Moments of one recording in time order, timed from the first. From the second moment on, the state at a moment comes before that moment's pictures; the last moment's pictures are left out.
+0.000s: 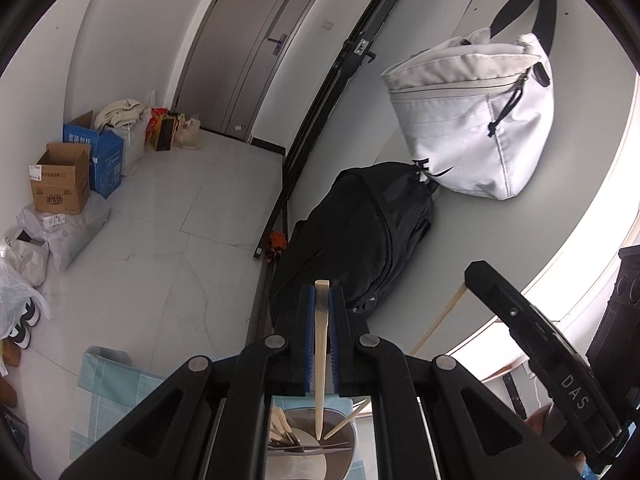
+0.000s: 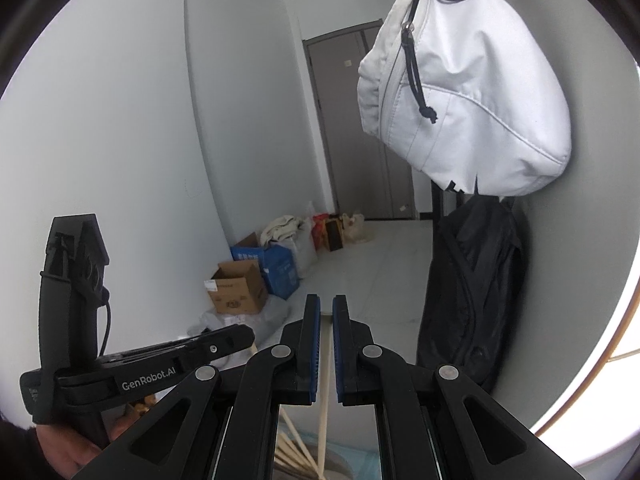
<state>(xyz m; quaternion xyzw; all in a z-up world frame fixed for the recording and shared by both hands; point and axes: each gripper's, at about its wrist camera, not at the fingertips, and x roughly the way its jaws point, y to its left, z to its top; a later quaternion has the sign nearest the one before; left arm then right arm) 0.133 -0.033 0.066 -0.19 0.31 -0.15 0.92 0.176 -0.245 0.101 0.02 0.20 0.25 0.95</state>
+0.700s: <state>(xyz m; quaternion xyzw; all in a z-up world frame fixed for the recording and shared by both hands) 0.147 -0.028 0.026 -0.21 0.38 -0.20 0.88 0.192 -0.218 0.036 0.01 0.29 0.30 0.91</state>
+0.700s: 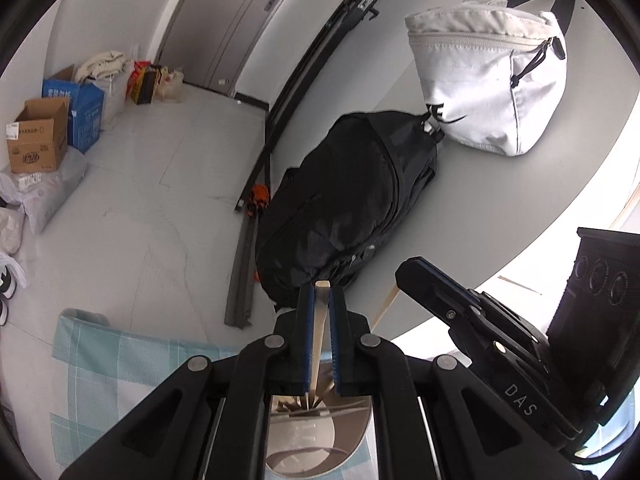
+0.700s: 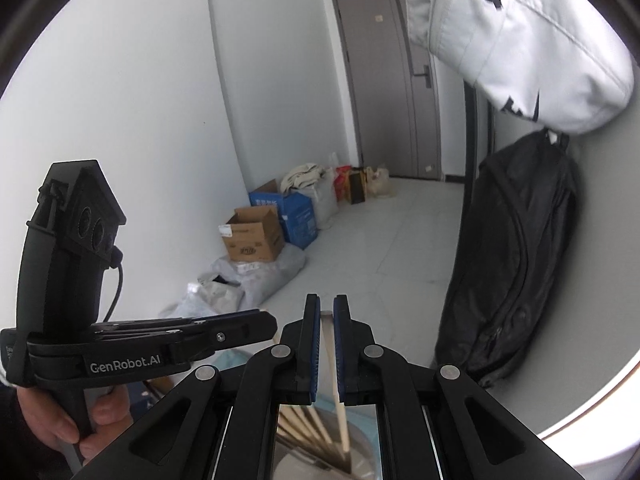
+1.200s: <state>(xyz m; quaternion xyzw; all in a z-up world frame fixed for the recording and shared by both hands) 0.127 -0.010 0.034 -0.22 0.40 -0.21 0.87 0.171 -0.252 0.031 0.12 0.31 0.28 0.90</state>
